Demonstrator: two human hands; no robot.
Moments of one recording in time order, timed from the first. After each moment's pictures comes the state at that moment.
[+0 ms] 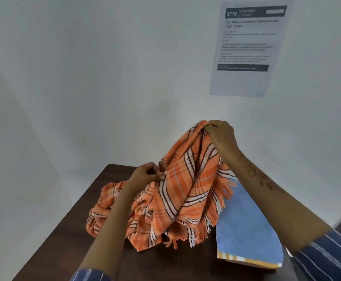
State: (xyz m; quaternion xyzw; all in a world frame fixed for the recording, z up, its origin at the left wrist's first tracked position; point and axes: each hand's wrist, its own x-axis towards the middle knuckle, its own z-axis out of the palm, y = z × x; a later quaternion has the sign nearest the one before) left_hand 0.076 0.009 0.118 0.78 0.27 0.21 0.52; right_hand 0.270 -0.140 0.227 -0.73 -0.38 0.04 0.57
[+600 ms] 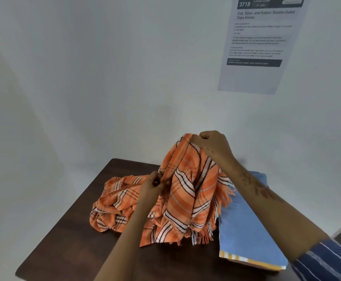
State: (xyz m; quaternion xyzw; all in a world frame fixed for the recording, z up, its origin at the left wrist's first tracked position) left_hand 0.080 -0.030 0.075 0.74 0.36 0.28 0.50; right_hand 0.248 -0.128 0.204 -0.75 -0.42 0.10 0.50
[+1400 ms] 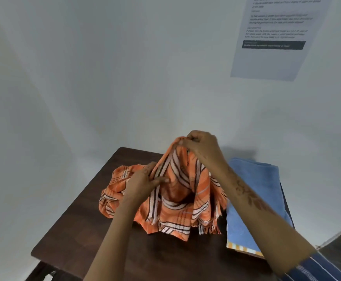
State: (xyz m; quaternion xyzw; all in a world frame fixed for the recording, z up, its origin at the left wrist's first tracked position) left_hand 0.027 -0.024 0.108 0.84 0.36 0.22 0.35; right_hand 0.204 -0.112 0.185 -0.73 -0.45 0.14 0.50
